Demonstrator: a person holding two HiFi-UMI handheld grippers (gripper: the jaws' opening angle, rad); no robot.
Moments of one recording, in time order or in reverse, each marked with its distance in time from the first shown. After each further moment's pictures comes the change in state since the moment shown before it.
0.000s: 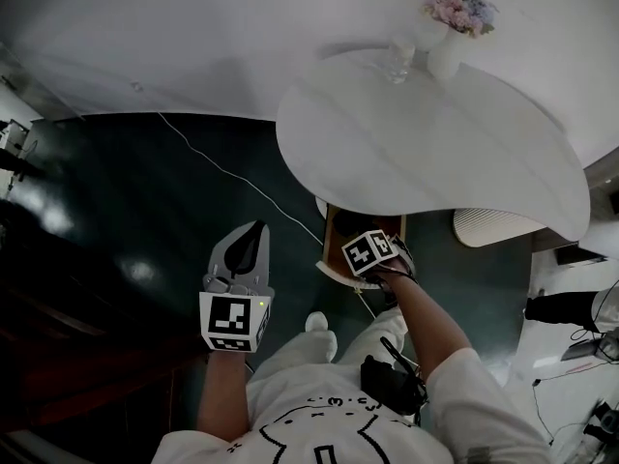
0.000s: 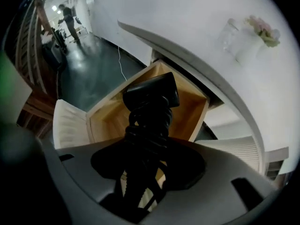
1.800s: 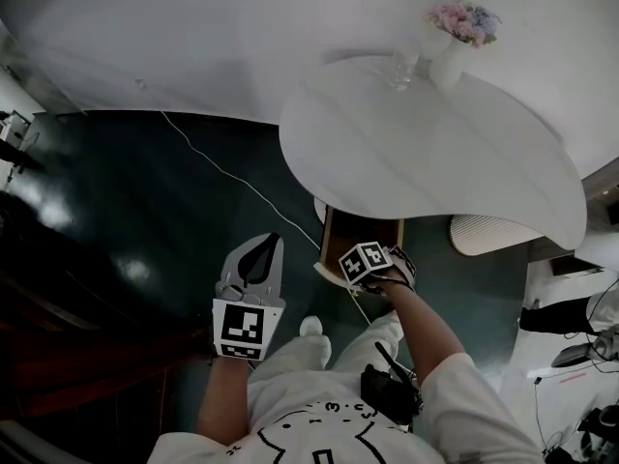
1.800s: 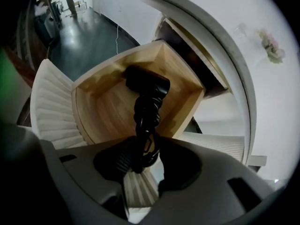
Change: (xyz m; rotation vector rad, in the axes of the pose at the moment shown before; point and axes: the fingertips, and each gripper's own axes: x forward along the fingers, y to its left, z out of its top) left arm -0.010 -0.029 -0.010 0.029 0.022 -0.050; right arm 0.014 -0.011 -0.039 -0.096 0.168 -0.156
